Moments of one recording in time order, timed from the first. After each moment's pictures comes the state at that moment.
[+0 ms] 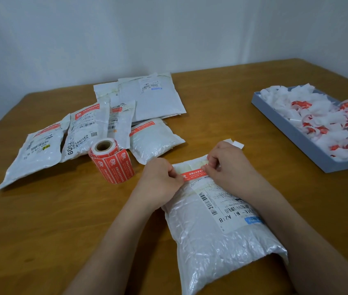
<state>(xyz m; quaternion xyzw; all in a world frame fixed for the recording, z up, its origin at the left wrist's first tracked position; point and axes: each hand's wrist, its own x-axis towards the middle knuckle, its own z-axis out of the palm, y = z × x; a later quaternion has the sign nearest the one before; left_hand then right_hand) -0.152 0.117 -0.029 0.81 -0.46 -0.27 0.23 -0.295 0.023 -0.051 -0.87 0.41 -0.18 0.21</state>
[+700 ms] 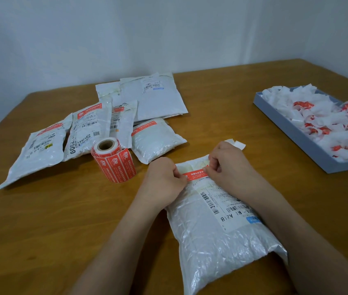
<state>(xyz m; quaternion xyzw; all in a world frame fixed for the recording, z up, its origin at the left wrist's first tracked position) -0.154 0.114 -0.035 0.82 -0.46 -0.24 0.24 -0.293 0.023 -0.052 -0.88 0.41 -0.16 0.20</state>
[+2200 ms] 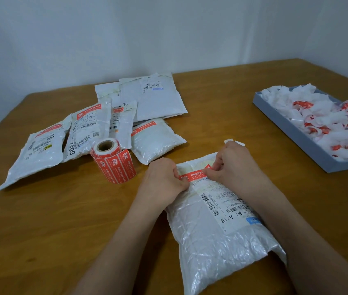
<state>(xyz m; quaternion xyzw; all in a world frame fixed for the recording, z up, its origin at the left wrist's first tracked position) -0.155 0.113 -0.033 0.82 -0.48 -0.22 0.21 -0.291 0.023 -0.044 -0.85 0.48 -0.14 0.16</state>
